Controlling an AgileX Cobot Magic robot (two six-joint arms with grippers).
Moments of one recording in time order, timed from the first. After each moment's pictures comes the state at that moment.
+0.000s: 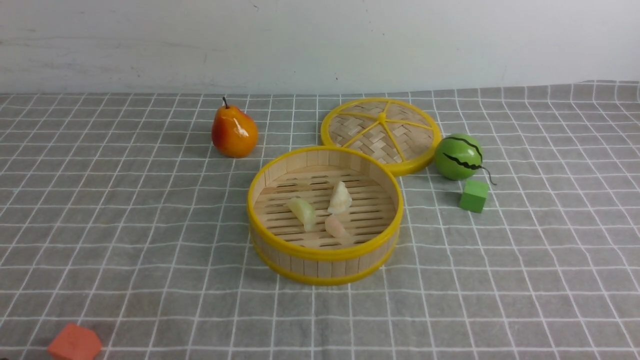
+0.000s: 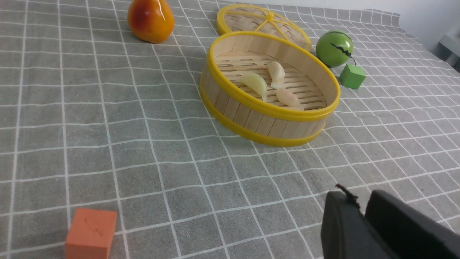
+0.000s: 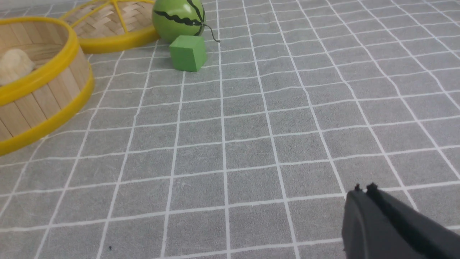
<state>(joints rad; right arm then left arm) -0.03 -0.01 0.02 -0.02 0.36 0.17 -0.52 0.09 -0.41 0.07 0.67 -0.37</state>
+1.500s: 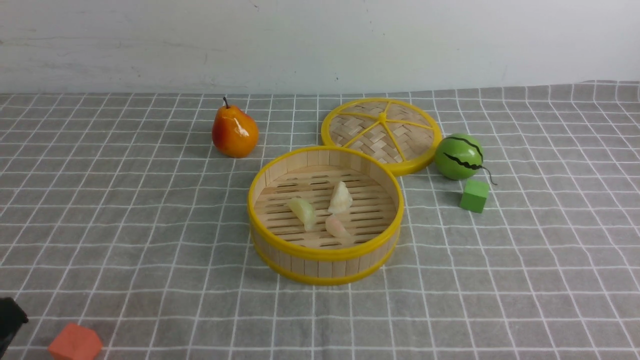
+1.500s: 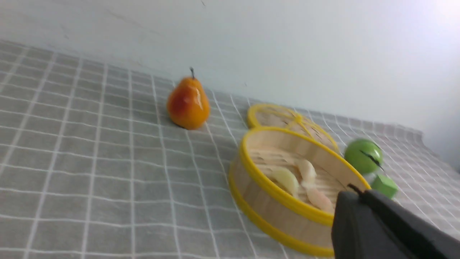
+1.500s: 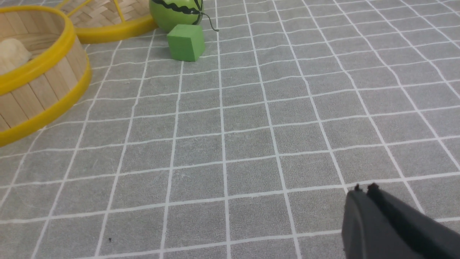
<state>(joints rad) -0.03 -0.01 0.02 -0.02 0.38 0.17 -0.25 0.09 -0.14 0.00 0.12 -0.36</state>
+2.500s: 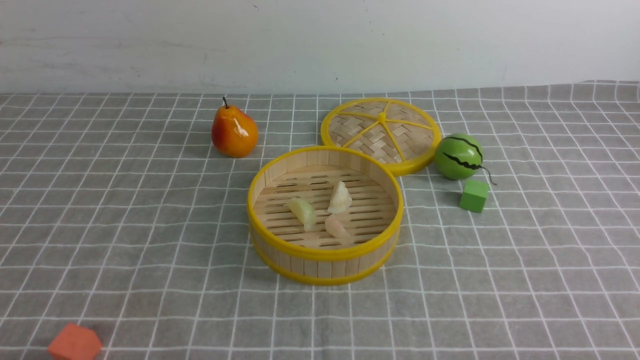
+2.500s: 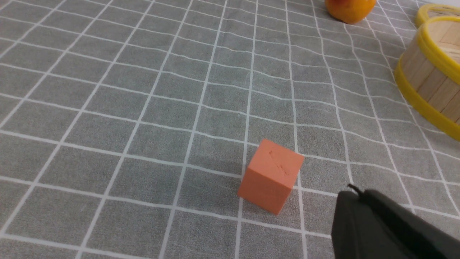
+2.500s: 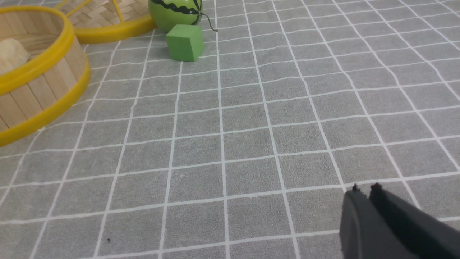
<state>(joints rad) -0.03 -0.01 0.02 -0.02 0.38 0.17 -0.01 -0.01 0.03 0.03 0.36 -0.26</state>
